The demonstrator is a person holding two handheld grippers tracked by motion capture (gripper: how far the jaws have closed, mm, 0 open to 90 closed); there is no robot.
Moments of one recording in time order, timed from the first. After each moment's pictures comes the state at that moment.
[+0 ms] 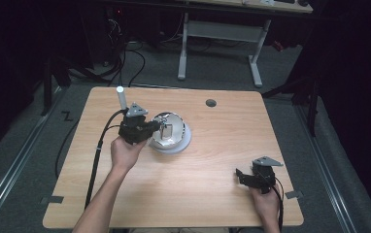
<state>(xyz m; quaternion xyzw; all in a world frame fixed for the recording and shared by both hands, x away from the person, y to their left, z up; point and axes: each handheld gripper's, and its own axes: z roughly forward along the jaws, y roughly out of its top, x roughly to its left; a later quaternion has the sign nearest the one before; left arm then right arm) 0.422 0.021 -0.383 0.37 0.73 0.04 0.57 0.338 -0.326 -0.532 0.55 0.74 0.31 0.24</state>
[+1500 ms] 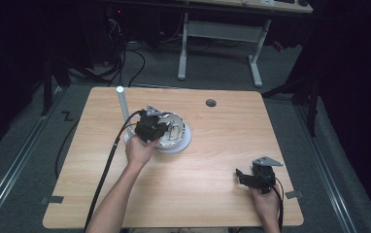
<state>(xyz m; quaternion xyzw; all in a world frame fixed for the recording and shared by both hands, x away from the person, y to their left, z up) 0.461 -0.016 -0.432 0.37 0.75 0.07 0.54 0.338 -0.326 -0.532 0.55 0.74 0.31 0.24</state>
